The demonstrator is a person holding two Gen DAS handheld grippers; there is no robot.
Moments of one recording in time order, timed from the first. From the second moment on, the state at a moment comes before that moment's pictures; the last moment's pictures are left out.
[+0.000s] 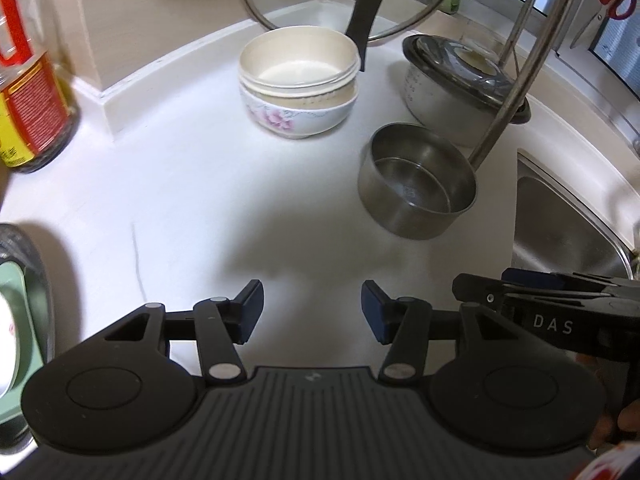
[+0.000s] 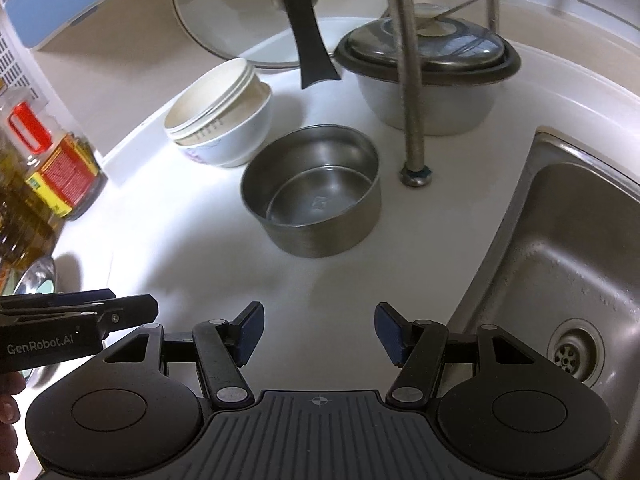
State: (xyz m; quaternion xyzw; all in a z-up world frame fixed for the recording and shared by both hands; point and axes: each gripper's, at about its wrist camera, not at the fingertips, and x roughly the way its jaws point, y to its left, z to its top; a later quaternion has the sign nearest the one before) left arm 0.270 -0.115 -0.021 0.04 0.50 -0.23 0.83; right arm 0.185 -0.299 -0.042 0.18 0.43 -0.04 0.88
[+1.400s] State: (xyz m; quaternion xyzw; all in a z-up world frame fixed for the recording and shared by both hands) left arm 0.359 -0.206 -0.048 0.08 0.46 -0.31 0.83; right arm 0.244 -0.344 -0.055 0.20 0.38 -0.10 0.90
